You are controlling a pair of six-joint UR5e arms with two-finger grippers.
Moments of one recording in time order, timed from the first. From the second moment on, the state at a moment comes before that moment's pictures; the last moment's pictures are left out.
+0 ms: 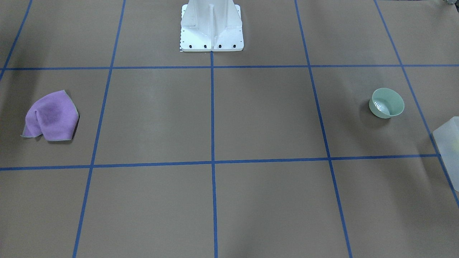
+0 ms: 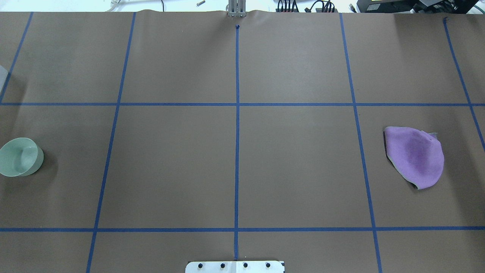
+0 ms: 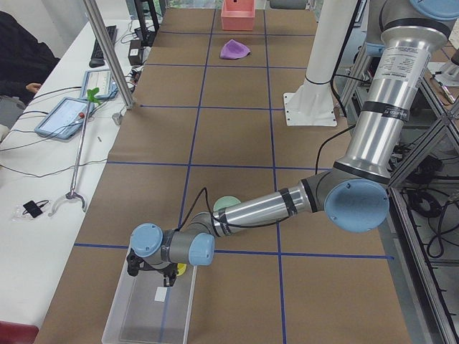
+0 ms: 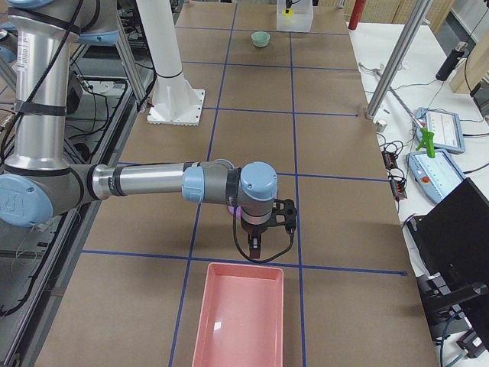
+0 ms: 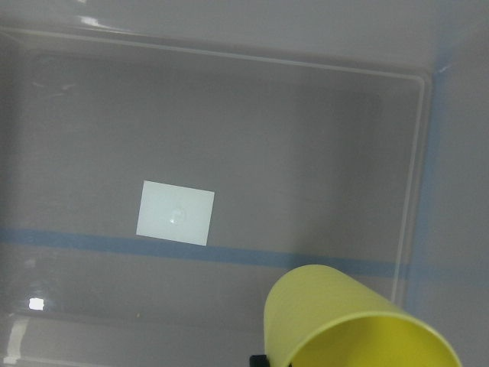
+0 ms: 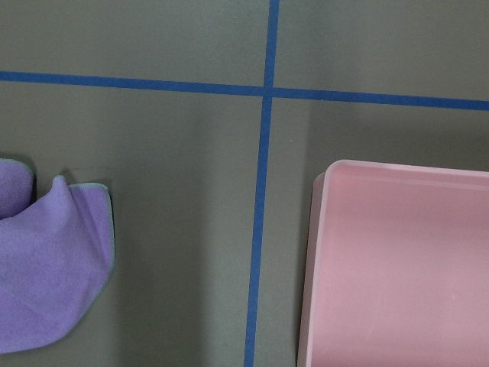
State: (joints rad) left arm -1.51 -1.84 -0.94 -1.96 -2.38 -0.16; right arm 1.60 -1.72 1.83 -1.71 2.36 -0.10
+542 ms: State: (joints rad) left arm -1.54 -1.84 -1.03 -1.93 -2.40 -0.19; right arm 1.60 -1.72 1.83 -1.71 2.37 -0.10
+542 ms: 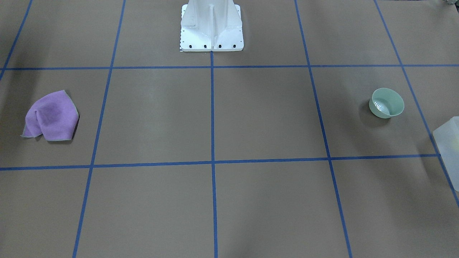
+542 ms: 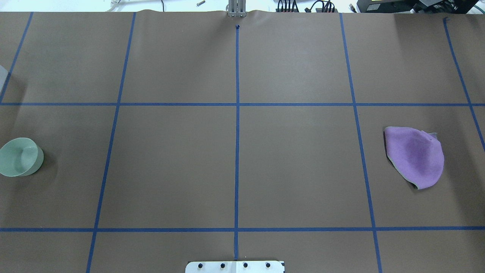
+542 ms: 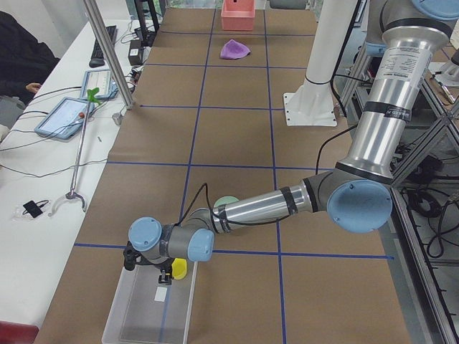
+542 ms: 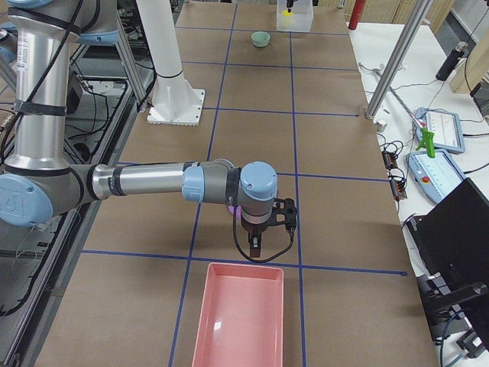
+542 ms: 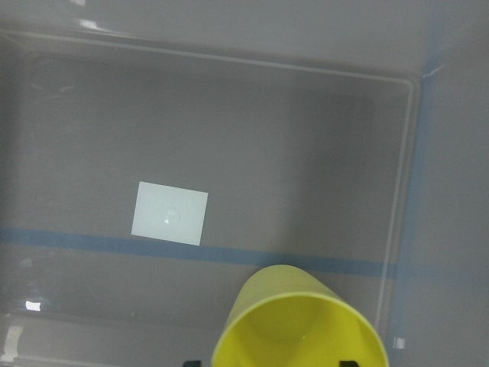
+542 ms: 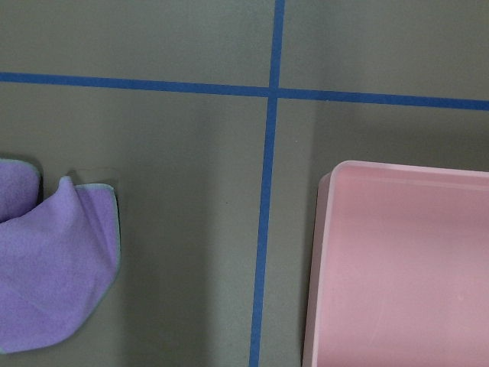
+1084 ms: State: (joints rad) left arm -1.58 -1.84 -1.48 -1.49 -2.44 -0.30; right arm 1.60 -1.72 1.83 -1.71 2.37 -0.10
